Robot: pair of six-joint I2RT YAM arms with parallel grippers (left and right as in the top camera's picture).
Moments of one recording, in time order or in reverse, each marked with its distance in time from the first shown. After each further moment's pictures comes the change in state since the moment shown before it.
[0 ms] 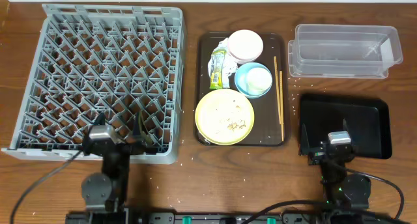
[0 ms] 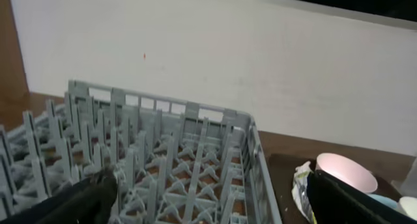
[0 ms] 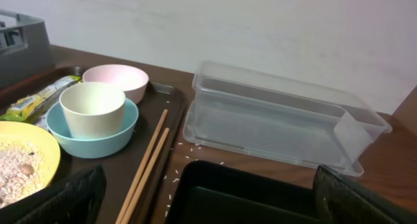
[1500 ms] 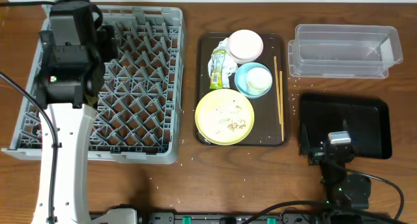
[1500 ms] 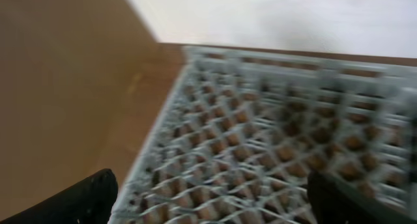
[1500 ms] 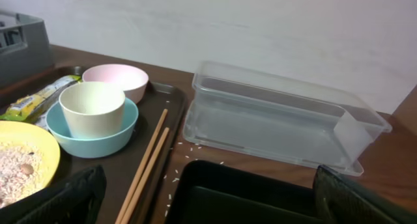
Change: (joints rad) left arm 0.013 1.213 1.339 -0.791 -0.470 0.214; right arm 0.000 0.001 0.000 -0.001 0.000 0.000
